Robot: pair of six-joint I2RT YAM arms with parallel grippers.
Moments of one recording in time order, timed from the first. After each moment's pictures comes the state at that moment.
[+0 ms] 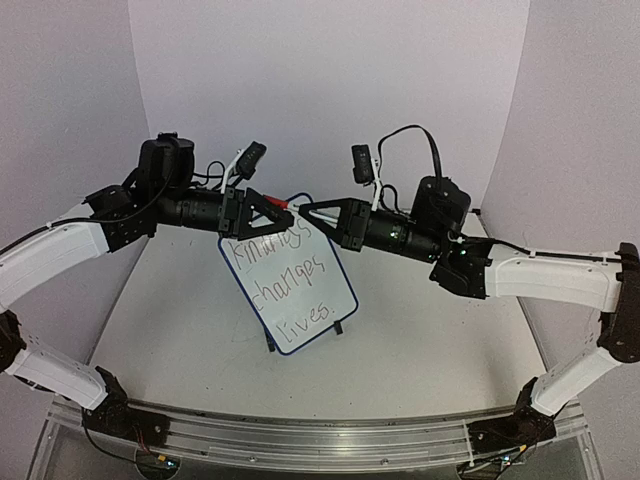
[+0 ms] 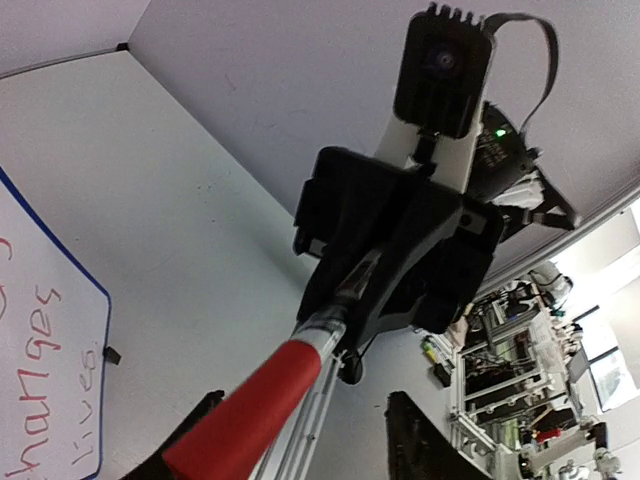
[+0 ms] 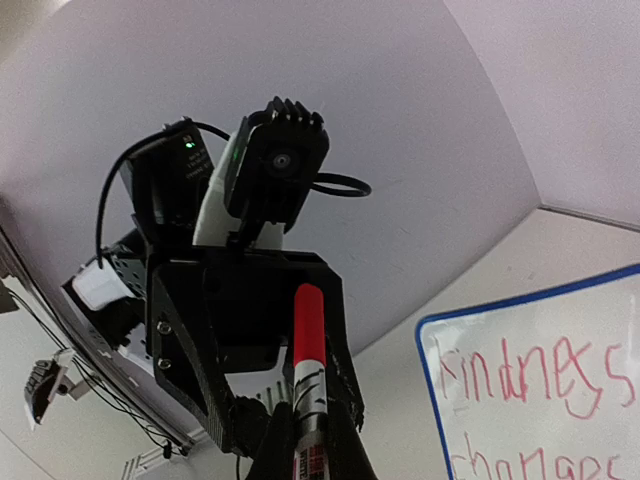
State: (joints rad) left arm -0.75 1.28 1.26 -0.25 0.72 -0.56; right arm 0.92 1.50 1.11 0.53 -0.38 0.61
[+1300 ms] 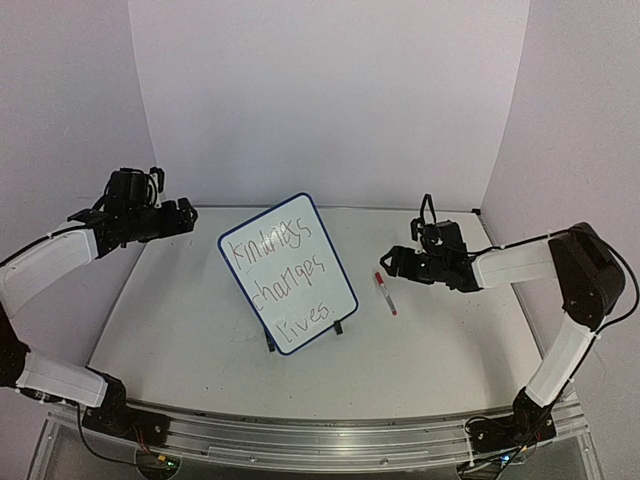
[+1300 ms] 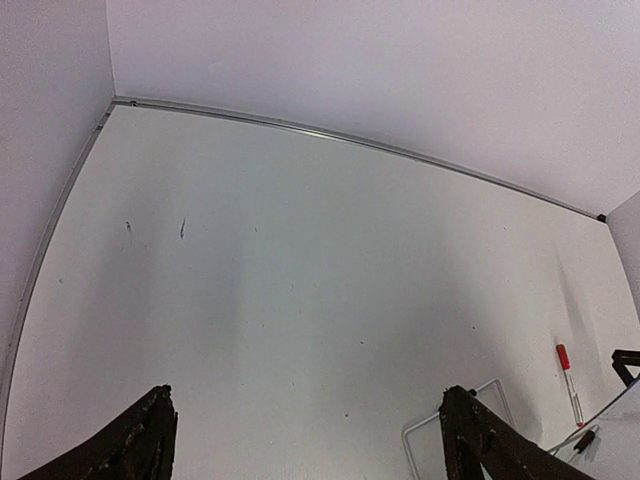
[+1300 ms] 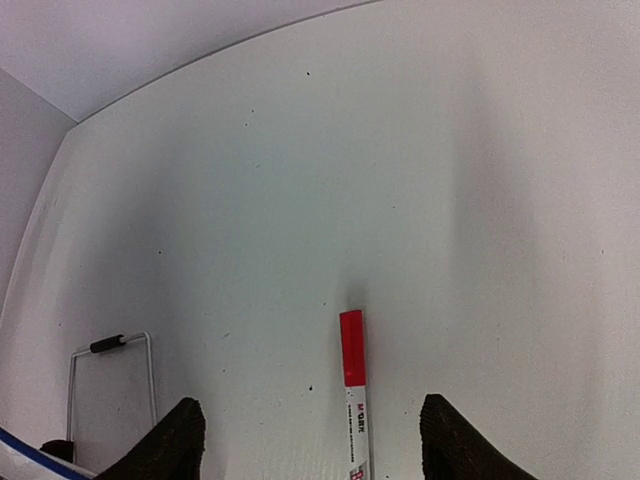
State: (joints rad) left arm -0.28 1.23 1.01 -0.32 -0.05 -0.37; right arm 0.46 1.75 0.90 0.24 -0.06 0.50
